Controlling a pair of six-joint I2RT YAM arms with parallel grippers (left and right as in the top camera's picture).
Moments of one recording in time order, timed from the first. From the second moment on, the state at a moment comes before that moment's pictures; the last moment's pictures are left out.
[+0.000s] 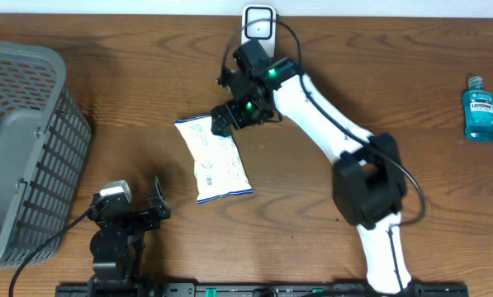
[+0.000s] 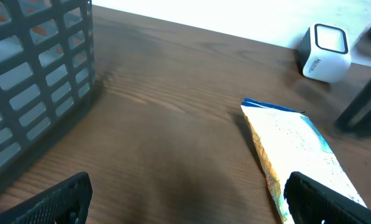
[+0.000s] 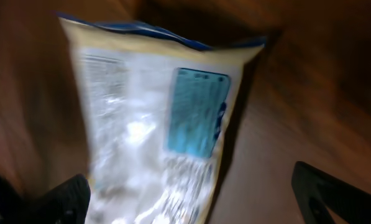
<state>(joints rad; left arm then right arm) 0.00 0.01 0.14 -0.45 -0.09 -0.21 0.57 2.27 1.91 -0.94 -0.46 0.10</state>
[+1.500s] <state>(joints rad) 0.00 0.01 0.14 -0.45 -0.09 -0.21 0.72 2.21 1.91 -0.78 -0.57 0.18</state>
